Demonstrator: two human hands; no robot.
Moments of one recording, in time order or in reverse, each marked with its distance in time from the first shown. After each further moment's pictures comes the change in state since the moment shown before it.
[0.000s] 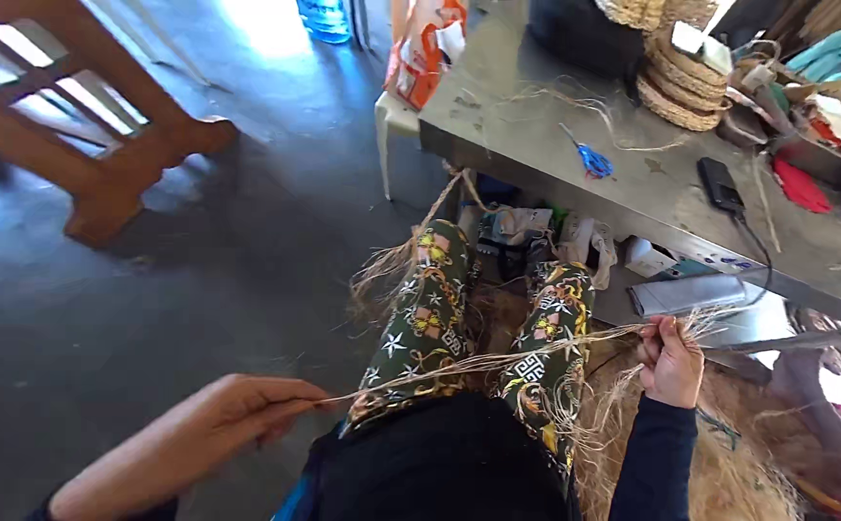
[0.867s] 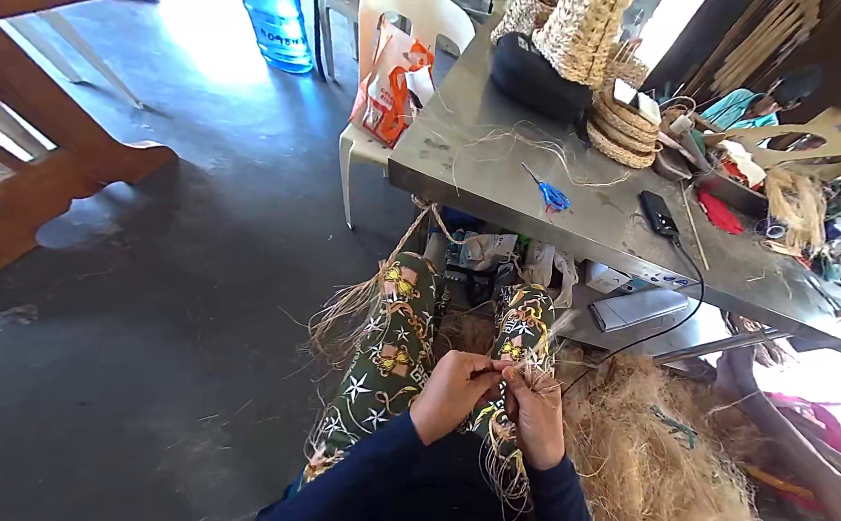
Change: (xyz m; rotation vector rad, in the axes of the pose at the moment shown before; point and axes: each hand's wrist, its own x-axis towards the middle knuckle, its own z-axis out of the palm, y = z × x) left_hand 0.172 0.082 0.154 -0.271 -0.057 0.008; right_hand -0.113 0.028 0.088 0.052 -0.345 0.090
